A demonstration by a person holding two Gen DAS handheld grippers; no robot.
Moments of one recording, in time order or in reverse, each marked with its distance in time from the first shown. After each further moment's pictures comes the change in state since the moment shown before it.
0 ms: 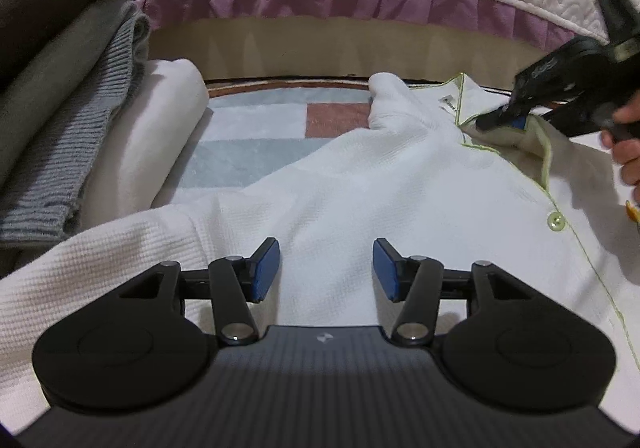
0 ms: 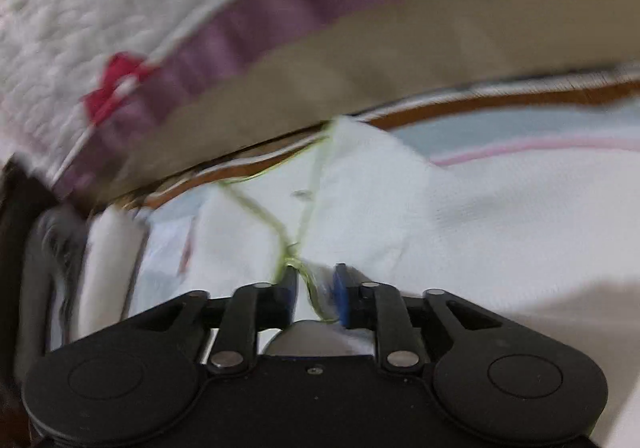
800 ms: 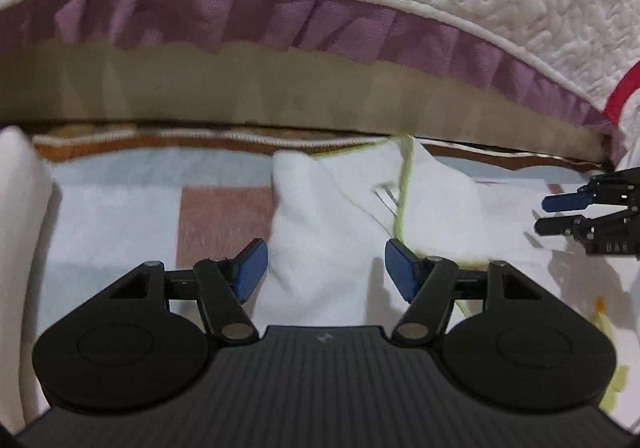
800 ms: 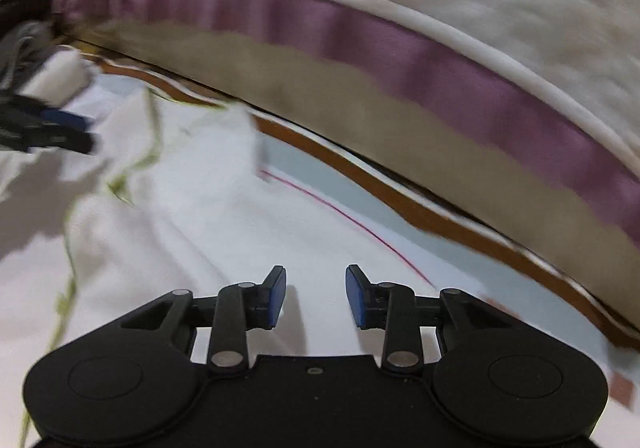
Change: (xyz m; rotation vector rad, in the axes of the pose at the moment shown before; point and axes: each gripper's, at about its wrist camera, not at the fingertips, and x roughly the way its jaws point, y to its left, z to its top) left arm 0.110 -0.023 0.118 0.020 0.104 -0.269; right arm -0.049 -0.031 0.027 -0.673 0.053 -0.366
